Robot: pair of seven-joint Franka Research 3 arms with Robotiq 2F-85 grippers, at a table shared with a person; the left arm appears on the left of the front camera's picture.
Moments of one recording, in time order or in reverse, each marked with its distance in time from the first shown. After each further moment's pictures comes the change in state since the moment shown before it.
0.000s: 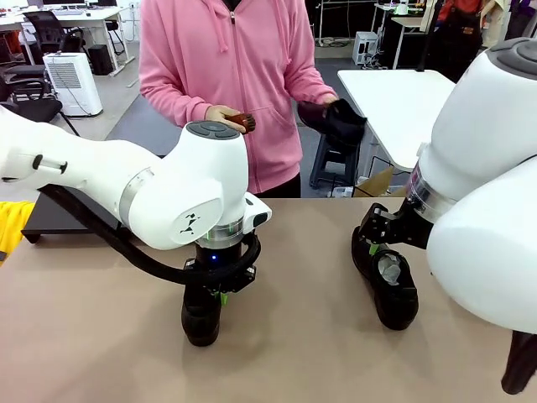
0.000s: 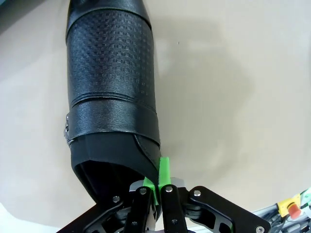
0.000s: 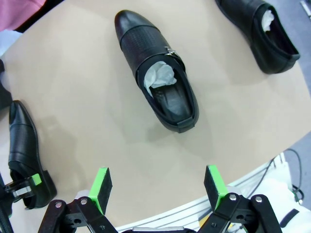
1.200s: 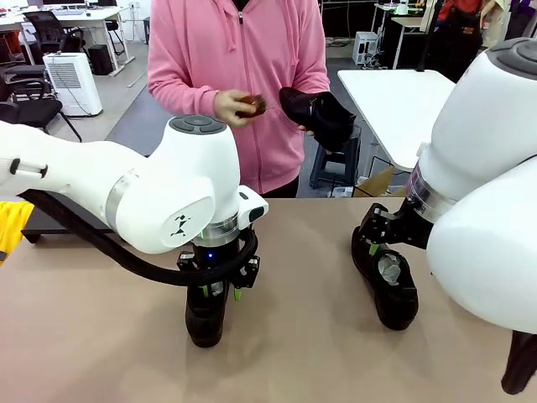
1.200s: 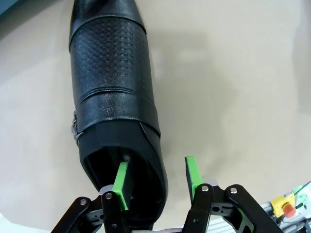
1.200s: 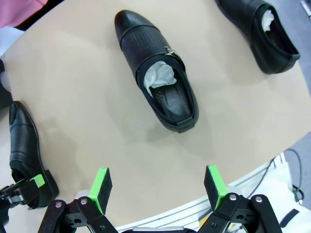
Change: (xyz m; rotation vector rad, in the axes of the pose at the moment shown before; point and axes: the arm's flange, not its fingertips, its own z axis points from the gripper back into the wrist) left arm -0.008 0.002 0.010 -0.043 -0.051 0.003; right arm 0.000 0.000 0.000 0.000 0.000 0.000
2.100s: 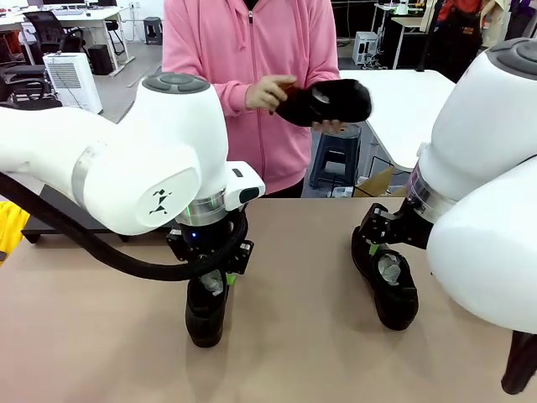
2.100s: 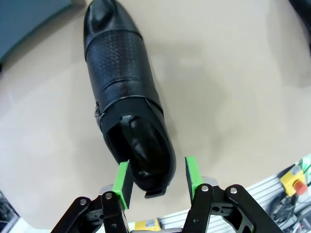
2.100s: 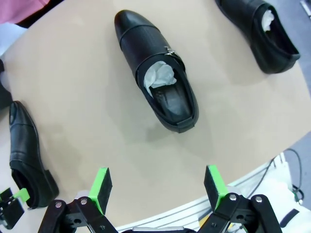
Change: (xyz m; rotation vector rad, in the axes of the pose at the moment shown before) left arm -0.012 0.007 0.051 0.001 -0.043 -0.128; right arm 0.000 0.000 0.000 0.000 0.000 0.000
